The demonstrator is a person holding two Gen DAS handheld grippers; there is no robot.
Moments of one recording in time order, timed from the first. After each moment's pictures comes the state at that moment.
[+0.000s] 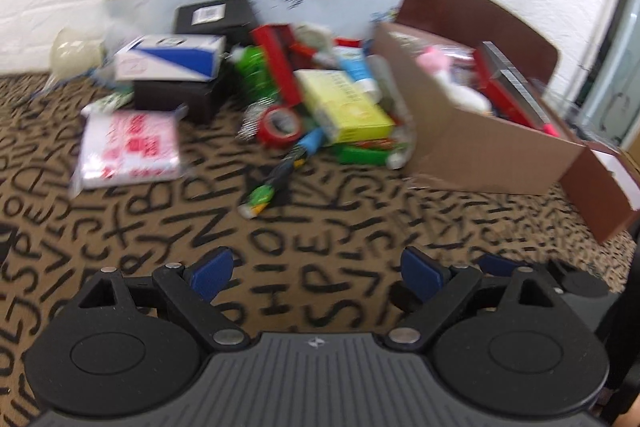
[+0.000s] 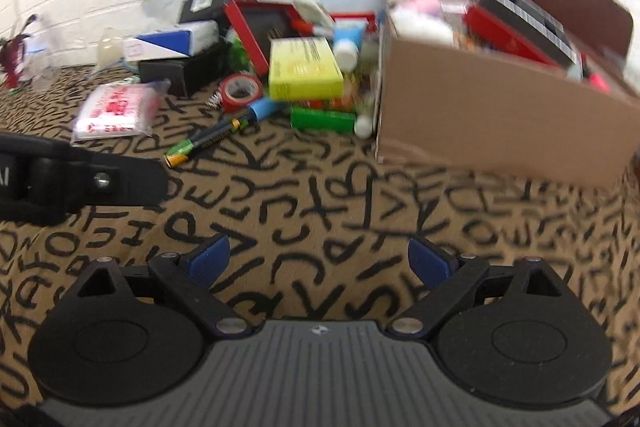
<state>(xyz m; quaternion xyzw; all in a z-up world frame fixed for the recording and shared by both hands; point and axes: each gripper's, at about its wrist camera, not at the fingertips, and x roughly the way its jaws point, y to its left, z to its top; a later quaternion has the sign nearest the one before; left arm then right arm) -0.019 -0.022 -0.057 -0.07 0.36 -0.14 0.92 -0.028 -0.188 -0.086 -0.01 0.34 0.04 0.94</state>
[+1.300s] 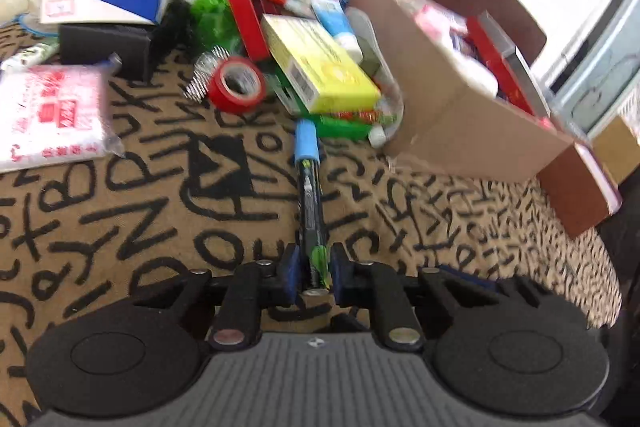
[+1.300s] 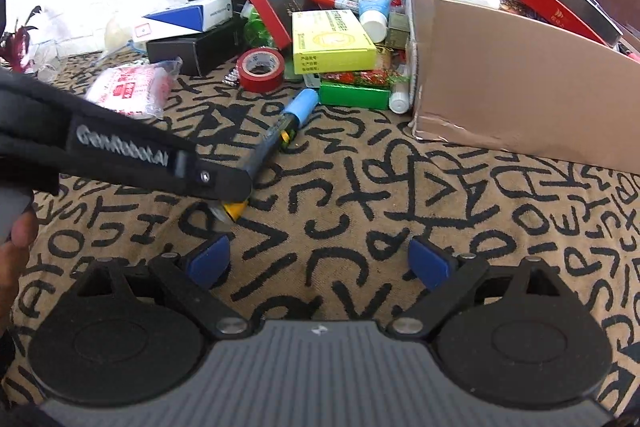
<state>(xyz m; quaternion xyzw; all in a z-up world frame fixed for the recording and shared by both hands) 0.037 -0.030 -0.083 -0.11 0.41 -0.22 0.88 -0.012 -0.177 -0.100 -0.01 0.36 0.07 0.93</state>
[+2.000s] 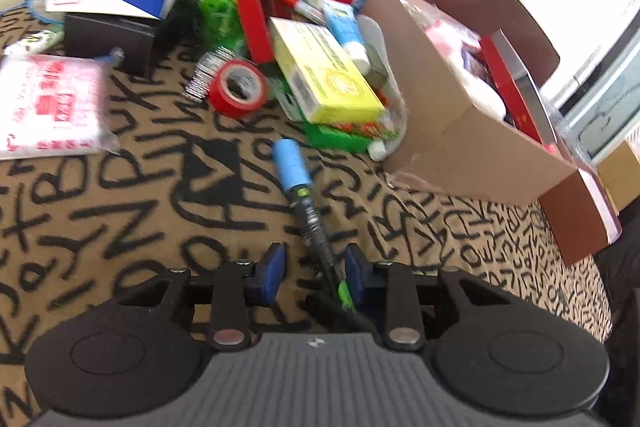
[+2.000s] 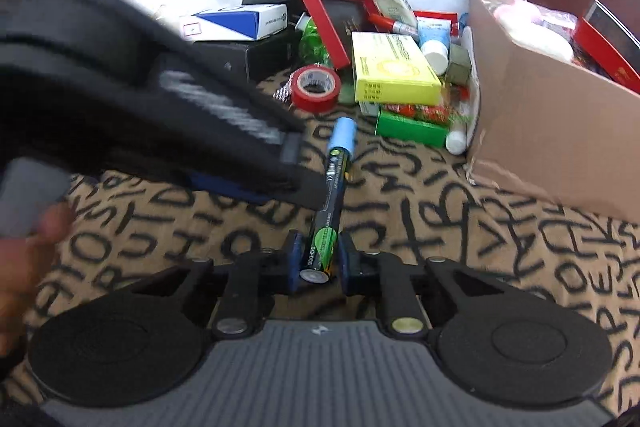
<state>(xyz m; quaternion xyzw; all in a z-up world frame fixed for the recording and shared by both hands) 0.047 -0.046 -0.080 -0.14 0.43 -0.21 0.87 -0.003 -0.156 -0.093 -0.05 0.35 0.13 0.93</state>
